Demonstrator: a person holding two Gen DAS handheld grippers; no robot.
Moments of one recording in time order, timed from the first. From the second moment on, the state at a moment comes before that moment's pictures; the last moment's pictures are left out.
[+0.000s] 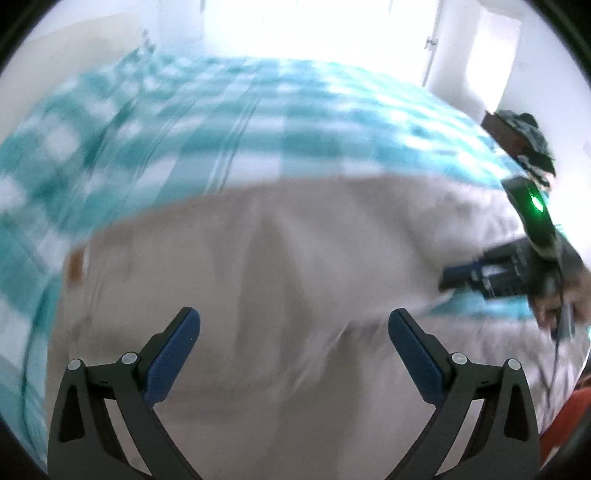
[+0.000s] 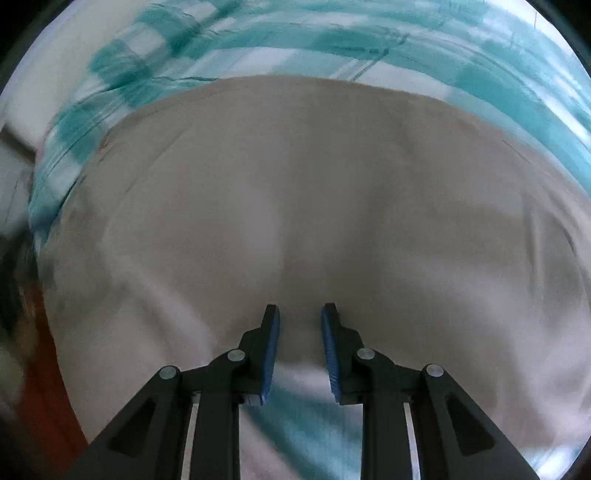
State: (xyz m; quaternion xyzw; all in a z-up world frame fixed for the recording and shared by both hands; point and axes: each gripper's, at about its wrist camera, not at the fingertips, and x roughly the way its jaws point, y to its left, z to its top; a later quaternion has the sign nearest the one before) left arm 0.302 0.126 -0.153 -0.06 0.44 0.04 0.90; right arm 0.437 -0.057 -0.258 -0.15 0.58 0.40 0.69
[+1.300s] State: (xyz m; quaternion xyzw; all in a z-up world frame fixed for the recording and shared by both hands) left arm 0.354 0.111 -0.248 -0.04 0.48 0.07 0.87; right arm 0.411 -0.377 -0.176 0.07 0.52 0.13 0.84
